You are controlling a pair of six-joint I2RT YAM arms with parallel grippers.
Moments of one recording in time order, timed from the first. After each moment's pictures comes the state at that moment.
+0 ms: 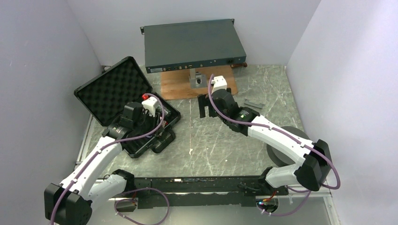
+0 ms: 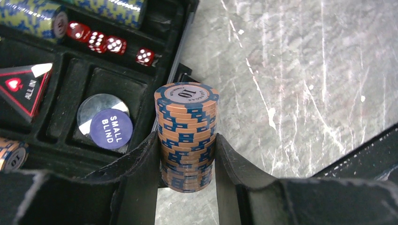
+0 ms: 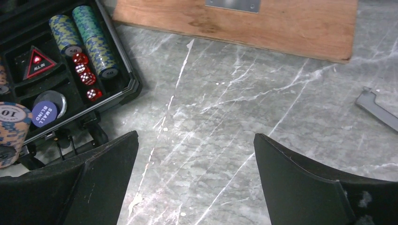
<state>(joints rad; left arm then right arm) -0.37 0.95 0.74 -0.51 0.24 -0.10 0.82 1.32 1.11 -0.32 0.38 0.32</state>
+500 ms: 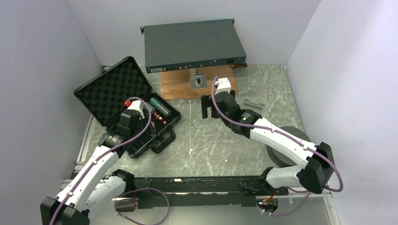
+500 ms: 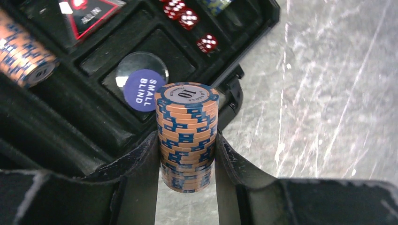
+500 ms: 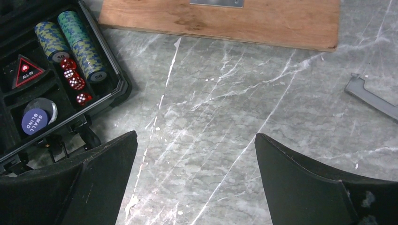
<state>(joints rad) -0.36 0.83 0.67 -0.57 -0.04 -0.46 0.82 1.29 1.06 -0.32 0.45 0.36</state>
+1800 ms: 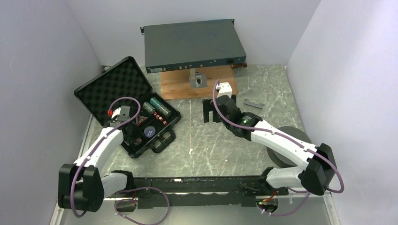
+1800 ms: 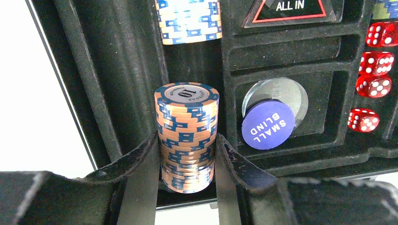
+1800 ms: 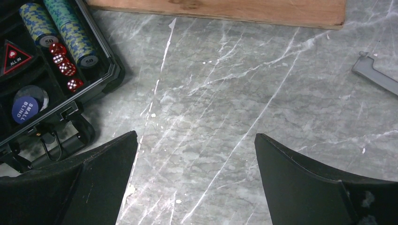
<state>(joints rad) -0.12 1.13 0.68 -0.69 -0.26 -0.81 0.82 1.27 1.01 -0.34 0.44 0.40</state>
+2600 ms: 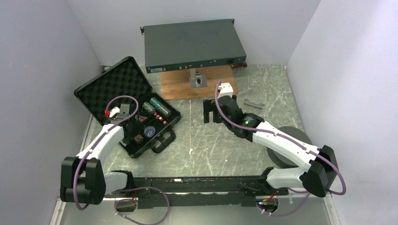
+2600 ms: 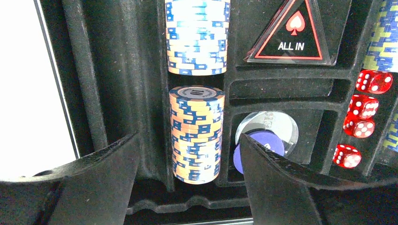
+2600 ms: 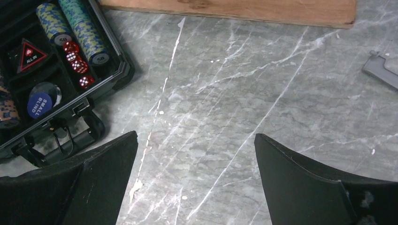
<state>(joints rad) -0.10 1.20 0.69 -0.64 -0.30 -0.91 0.82 1.24 0.99 -0.33 0.41 0.42</state>
